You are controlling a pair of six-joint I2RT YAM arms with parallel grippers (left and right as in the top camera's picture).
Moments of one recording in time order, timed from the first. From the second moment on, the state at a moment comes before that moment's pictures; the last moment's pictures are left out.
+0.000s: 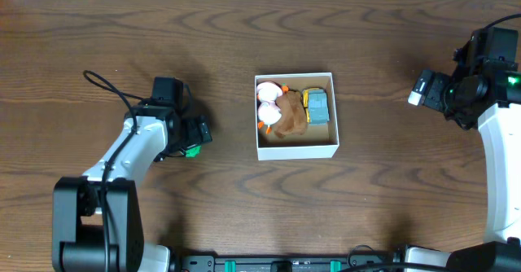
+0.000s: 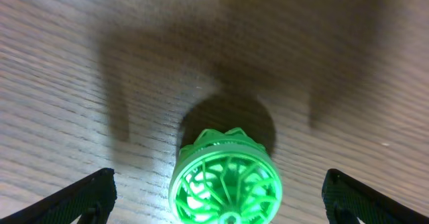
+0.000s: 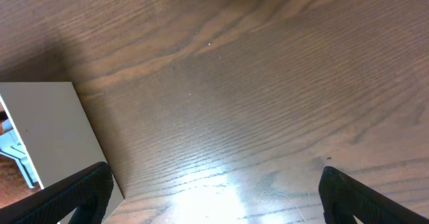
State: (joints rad) left arm -0.08 1.64 0.90 -0.66 0.02 -0.44; right arm -0.18 1.48 1.40 -1.10 -0.01 0.25
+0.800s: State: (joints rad) left arm -0.08 1.70 0.90 -0.66 0.02 -0.44; right arm -0.18 1.48 1.40 -1.10 -0.01 0.25
